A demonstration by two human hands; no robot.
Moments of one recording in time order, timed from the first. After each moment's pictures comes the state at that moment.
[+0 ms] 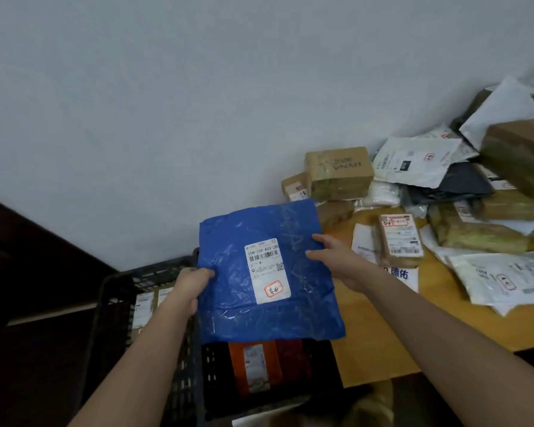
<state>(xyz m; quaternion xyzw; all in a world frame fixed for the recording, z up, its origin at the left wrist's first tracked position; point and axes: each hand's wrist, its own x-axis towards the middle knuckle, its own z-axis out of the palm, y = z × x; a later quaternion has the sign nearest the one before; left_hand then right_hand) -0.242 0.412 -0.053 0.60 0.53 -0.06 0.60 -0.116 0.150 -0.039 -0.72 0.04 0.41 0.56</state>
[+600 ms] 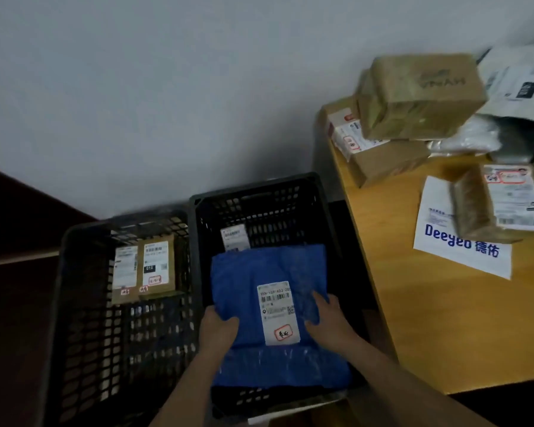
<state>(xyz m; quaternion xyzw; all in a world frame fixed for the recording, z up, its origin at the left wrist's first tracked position) -0.325 0.416 -0.259 0.61 0.56 -0.13 0.55 -0.230 0.220 -0.262 -0.85 -0.08 0.45 0.25</state>
